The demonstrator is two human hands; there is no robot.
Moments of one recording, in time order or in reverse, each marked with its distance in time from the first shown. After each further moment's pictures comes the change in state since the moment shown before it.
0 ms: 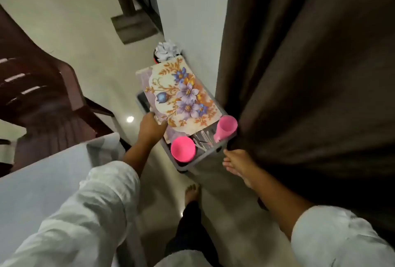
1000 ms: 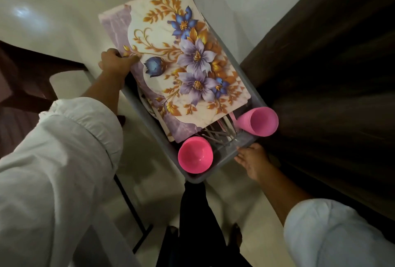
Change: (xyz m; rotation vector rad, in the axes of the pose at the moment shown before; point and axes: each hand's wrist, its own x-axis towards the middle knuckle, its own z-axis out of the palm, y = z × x) left_hand 0.315 -0.125 0.047 -0.173 0.011 -0.422; right_hand 0.205 0.028 0.043 0.331 0.195 0.355
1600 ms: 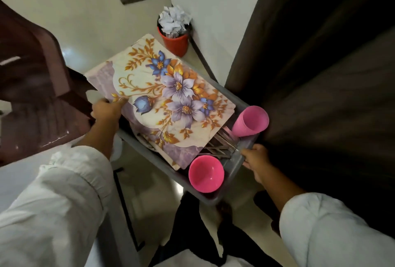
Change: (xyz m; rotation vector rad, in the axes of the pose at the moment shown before) left_hand -0.187 -0.044 -0.096 -0.245 0.298 -0.152; right_hand -0.086 -0.024 -0.065 -0.275 0.011 -0.309
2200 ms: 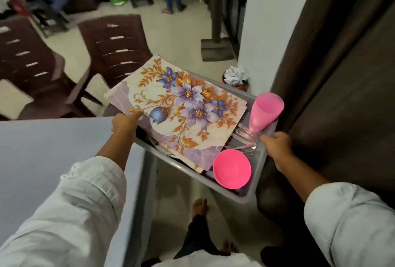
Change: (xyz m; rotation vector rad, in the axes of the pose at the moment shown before) left_hand -0.168 -0.061 -0.204 -0.347 0.279 -0.141; right_hand -0.137 -0.079 -0.035 -0.276 -0.118 -0.666
